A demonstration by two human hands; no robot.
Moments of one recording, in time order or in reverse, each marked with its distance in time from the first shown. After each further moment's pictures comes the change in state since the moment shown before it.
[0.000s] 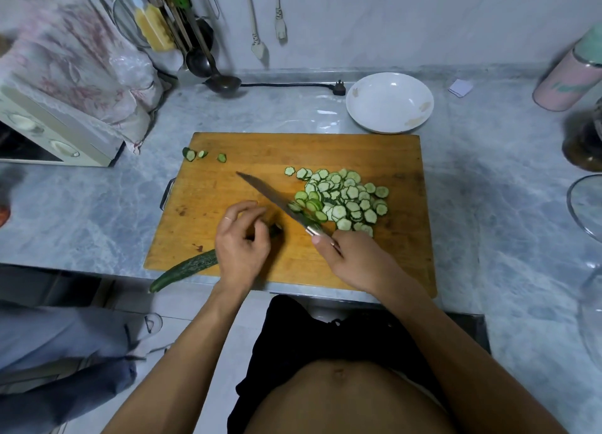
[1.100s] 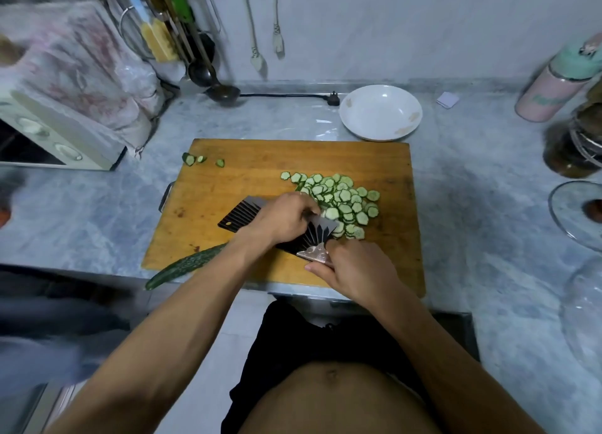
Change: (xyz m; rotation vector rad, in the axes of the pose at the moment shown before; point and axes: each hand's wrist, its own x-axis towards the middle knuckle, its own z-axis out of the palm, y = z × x) left_hand 0.060 0.050 0.044 0.281 -0.950 0.141; right_hand -0.027 -0.001 -0.002 -0.558 0.106 -0.195
